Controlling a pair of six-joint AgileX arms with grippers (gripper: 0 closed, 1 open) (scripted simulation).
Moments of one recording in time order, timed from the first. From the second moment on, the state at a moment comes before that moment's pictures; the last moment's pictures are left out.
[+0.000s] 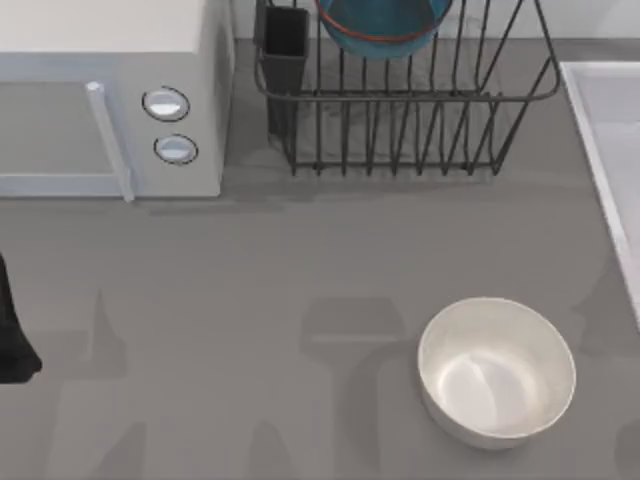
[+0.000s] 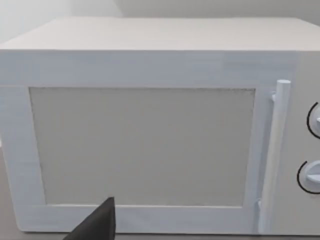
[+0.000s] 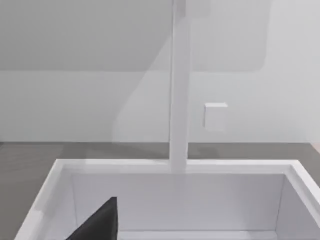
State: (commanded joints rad) left arm 0.00 0.00 0.00 0.00 0.00 0.00; right arm -0.46 1.95 0.44 1.52 -0.42 0.01
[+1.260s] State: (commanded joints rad) left arm 0.00 0.00 0.00 0.00 0.00 0.00; right arm -0.01 0.03 0.01 0.03 -0.01 0.00
